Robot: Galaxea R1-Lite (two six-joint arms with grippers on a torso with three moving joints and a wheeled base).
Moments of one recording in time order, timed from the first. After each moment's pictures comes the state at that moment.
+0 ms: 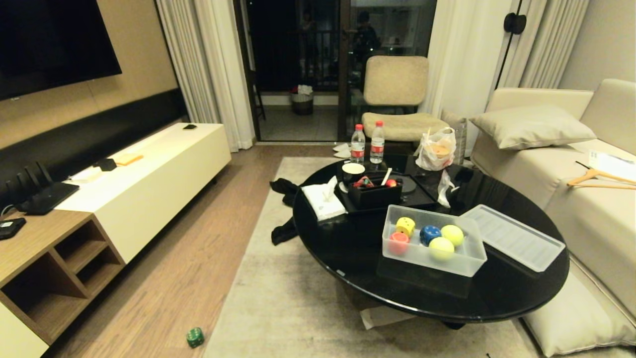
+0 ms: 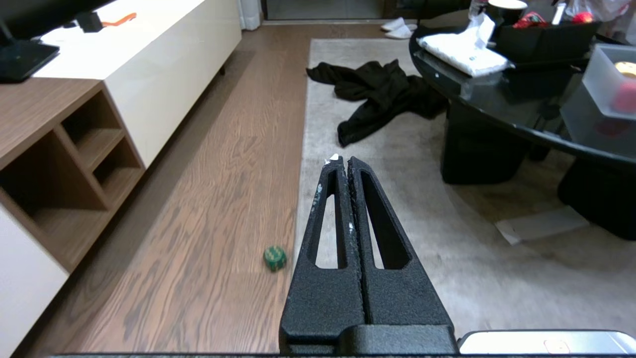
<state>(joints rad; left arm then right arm) -0.01 0.00 0.00 -0.01 0.00 -0.02 -0.01 0.00 0.00 0.01 0.00 -0.06</state>
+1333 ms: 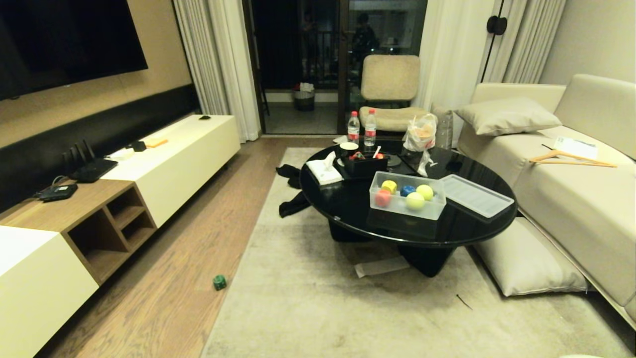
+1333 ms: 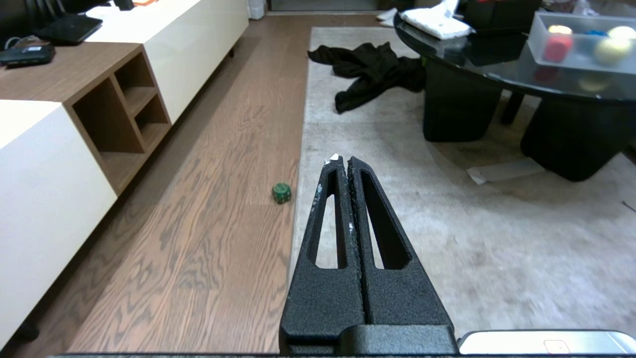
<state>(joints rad) -0.01 0.00 0.00 -0.01 0.00 -0.02 -0.01 0.00 0.00 0.01 0.00 -0.06</state>
